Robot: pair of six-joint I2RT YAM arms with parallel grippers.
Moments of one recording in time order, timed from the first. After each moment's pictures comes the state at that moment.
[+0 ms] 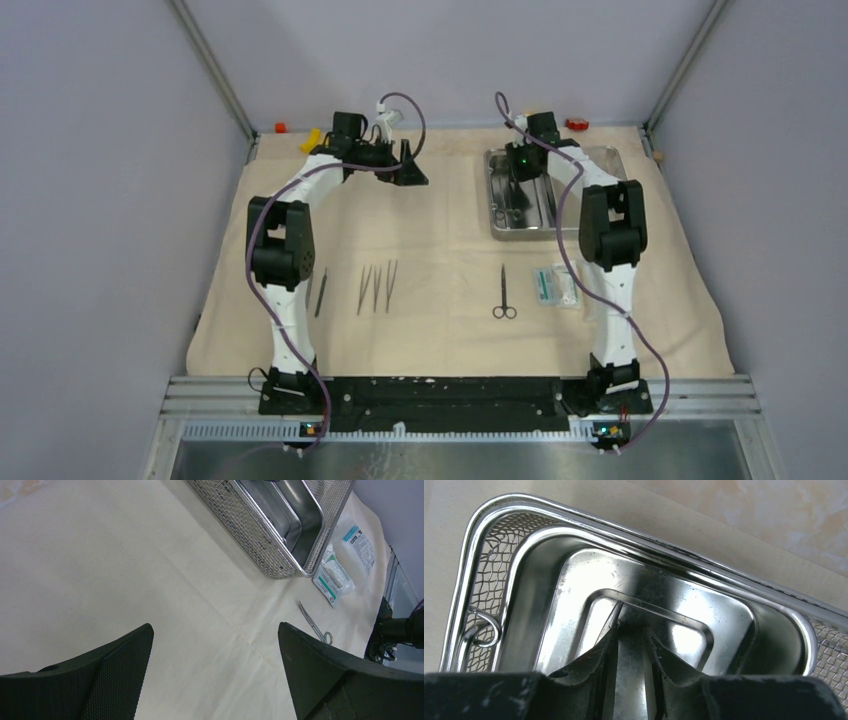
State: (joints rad) left arm -0.19 2.10 1.71 -0.31 0.90 -0.04; right arm 0.20 2.30 1.87 -0.44 -0.17 -0.13
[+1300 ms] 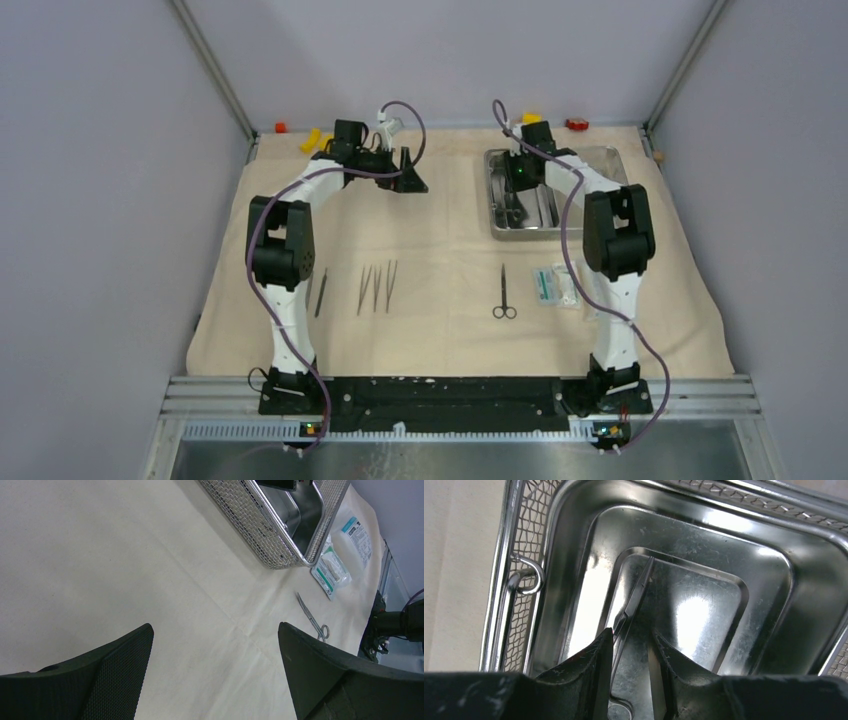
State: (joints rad) left arm -0.18 2.10 1.64 -0.29 0.92 -0.05; right arm 0.24 2.17 1.68 -0.39 -0.13 -0.02
